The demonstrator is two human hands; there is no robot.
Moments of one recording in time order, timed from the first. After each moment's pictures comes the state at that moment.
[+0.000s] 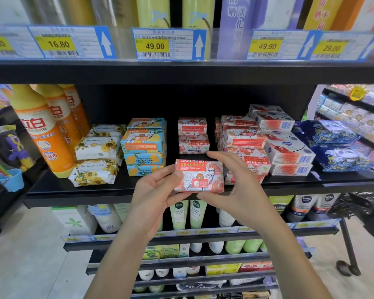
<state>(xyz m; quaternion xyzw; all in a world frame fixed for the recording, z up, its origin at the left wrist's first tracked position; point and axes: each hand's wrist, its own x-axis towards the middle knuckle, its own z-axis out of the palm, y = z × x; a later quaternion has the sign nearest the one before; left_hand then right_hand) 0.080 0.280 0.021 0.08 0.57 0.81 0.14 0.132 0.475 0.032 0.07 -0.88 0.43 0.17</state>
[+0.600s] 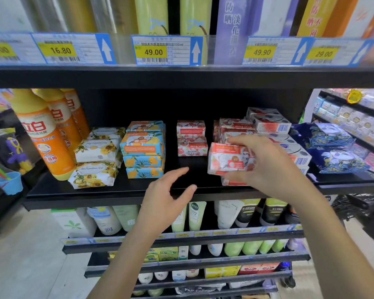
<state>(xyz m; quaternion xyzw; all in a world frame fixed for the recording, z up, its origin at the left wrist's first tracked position) 0.060 0.288 -0.011 0.24 0.84 0.48 -0.08 0.131 0.519 0.092 0.02 -0.96 0.21 0.18</state>
